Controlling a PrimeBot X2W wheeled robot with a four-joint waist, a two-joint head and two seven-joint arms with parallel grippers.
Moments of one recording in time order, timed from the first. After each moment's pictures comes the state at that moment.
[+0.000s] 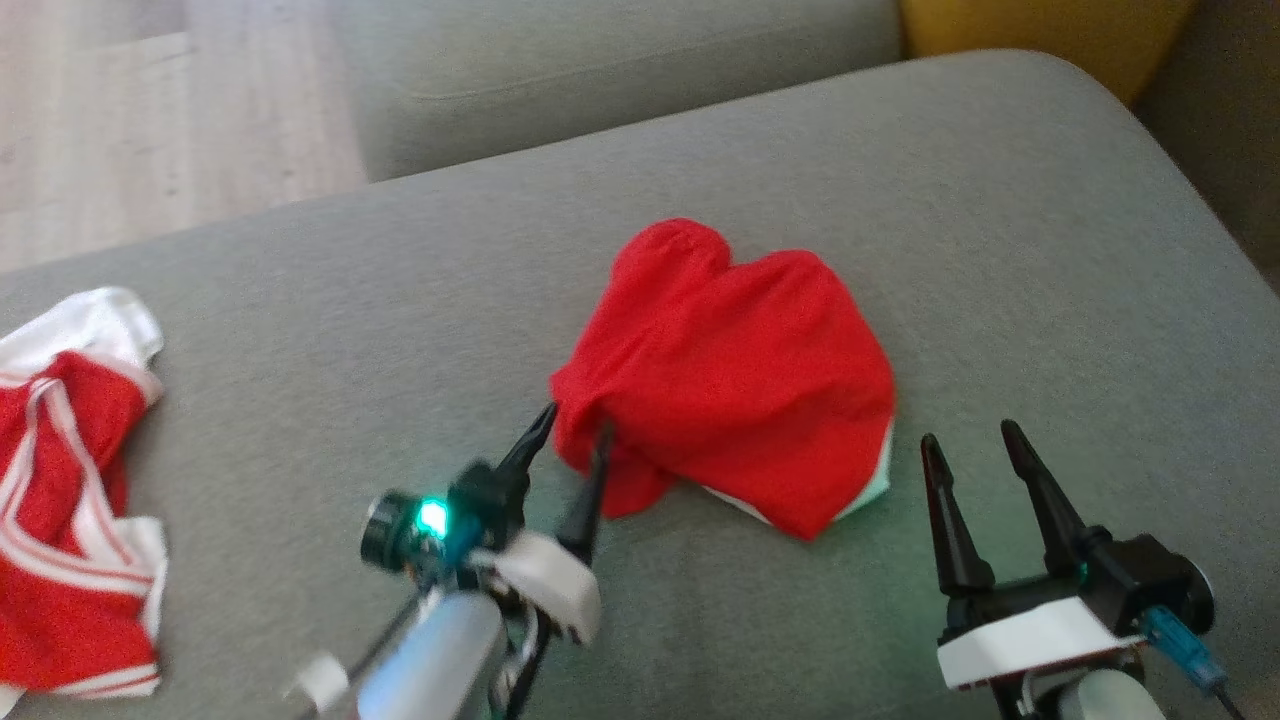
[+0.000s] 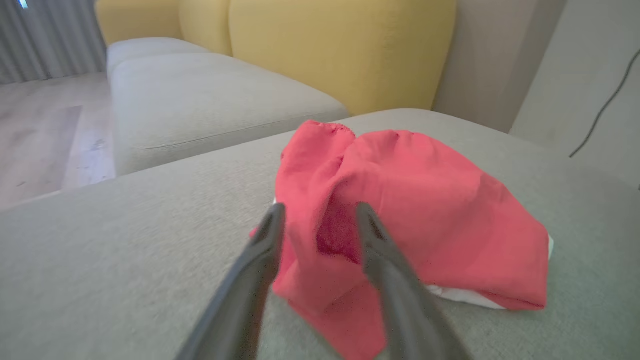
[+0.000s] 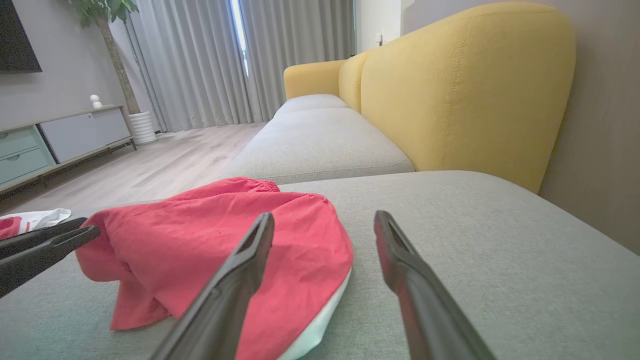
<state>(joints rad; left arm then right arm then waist) -0.44 0.05 -0.67 0.72 -0.40 0.01 -0.25 0.05 -0.05 0.11 0.15 0.10 0.13 -0.25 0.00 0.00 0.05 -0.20</state>
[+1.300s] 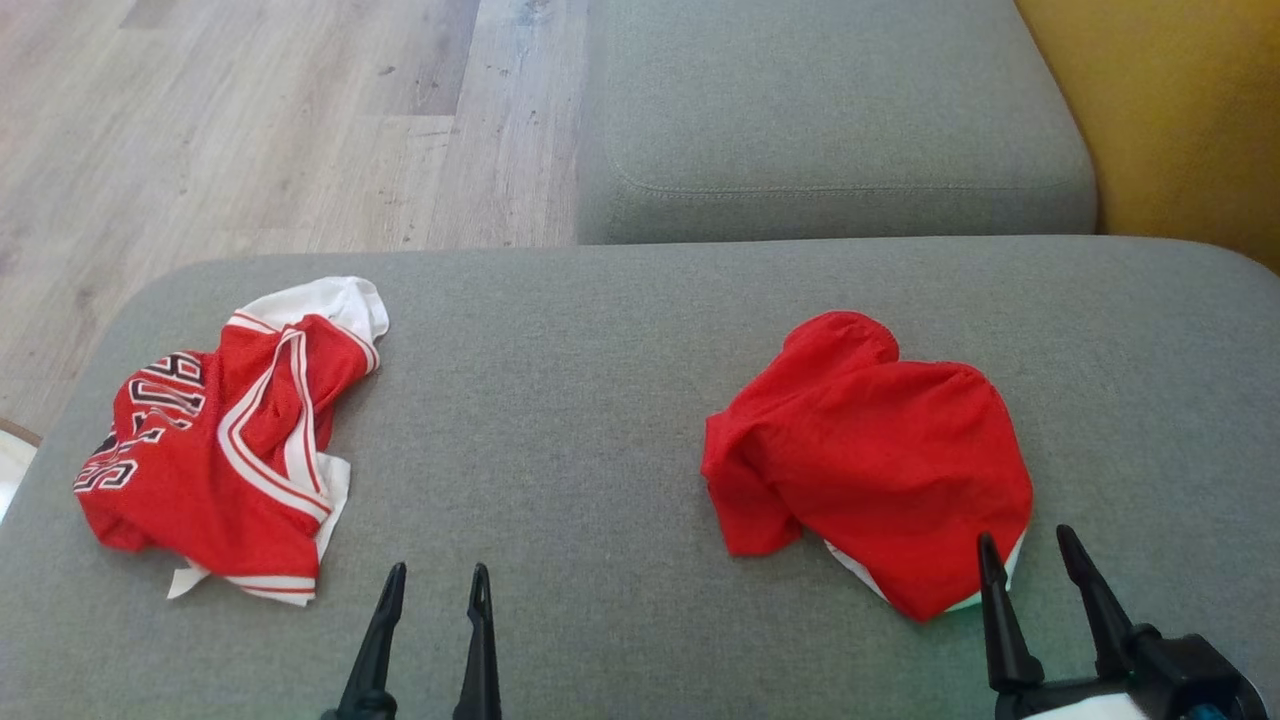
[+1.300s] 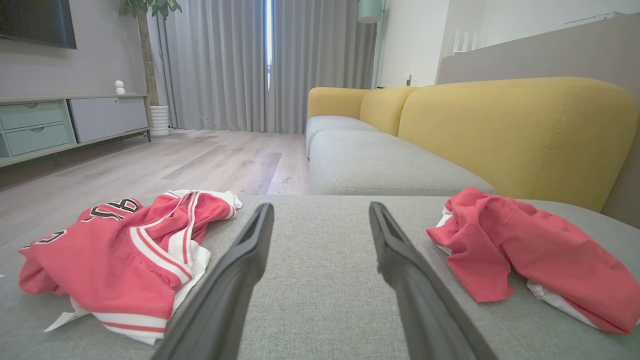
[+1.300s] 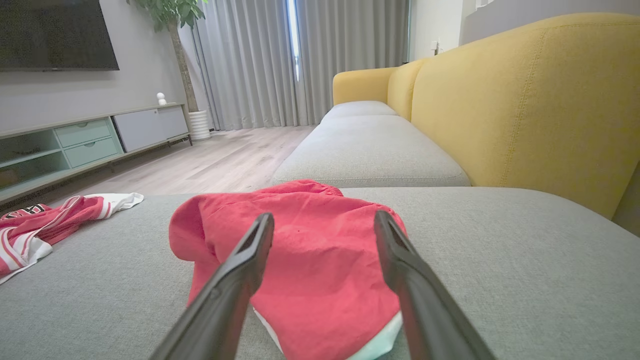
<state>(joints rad) 0.22 0.05 -0.29 0.06 -0.14 0.12 -0.25 0.23 -0.04 0.02 0.12 0.10 0.13 -0.25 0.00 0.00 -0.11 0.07</state>
